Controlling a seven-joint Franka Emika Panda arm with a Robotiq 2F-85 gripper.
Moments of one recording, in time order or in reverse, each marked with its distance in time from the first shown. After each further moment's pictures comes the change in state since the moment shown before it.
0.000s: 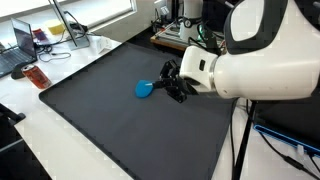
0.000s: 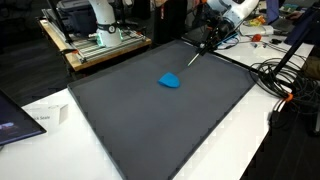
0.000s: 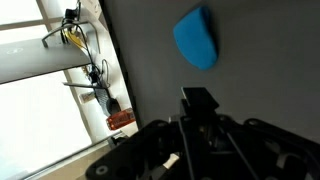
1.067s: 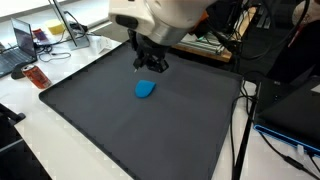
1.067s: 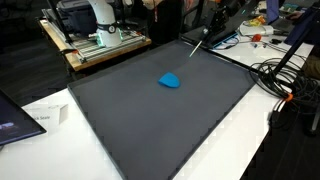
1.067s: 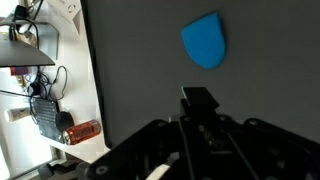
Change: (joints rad) arm -0.205 -0.198 0.060 -0.002 0.197 0.030 -0.351
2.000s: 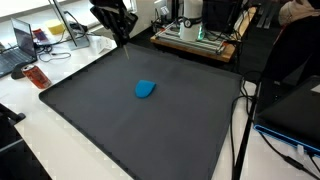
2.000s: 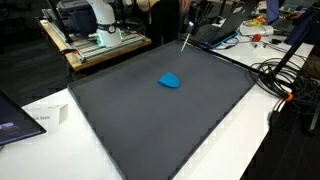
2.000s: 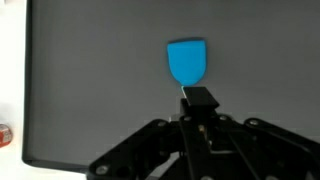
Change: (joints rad) arm -0.305 -0.273 0.046 -0.256 0.358 0.165 -0.544
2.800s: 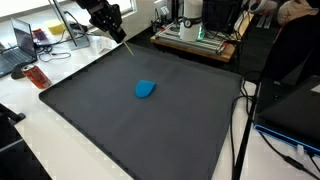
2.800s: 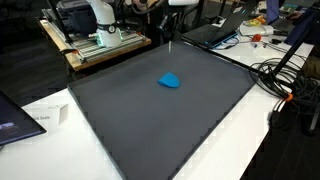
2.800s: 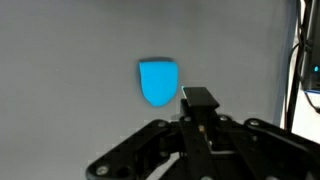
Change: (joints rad) arm -0.228 -0.084 -0.048 -0.196 0.389 0.047 -0.438
